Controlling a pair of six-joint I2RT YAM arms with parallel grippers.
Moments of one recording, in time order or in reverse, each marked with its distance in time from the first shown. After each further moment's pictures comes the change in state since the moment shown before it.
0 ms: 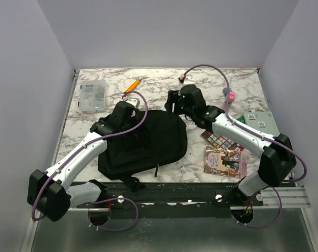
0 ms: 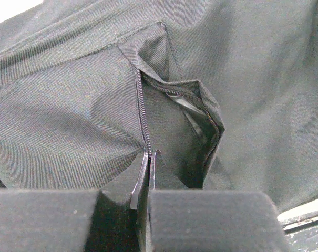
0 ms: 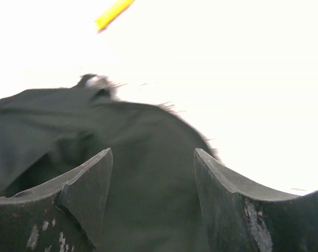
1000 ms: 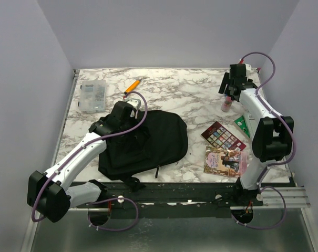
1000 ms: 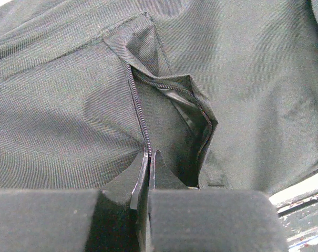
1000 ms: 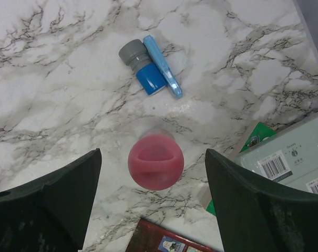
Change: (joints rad) left arm 0.014 -0.010 0.006 -0.015 0.094 0.018; right arm -0.669 0.232 0.228 -0.272 0.193 -0.121
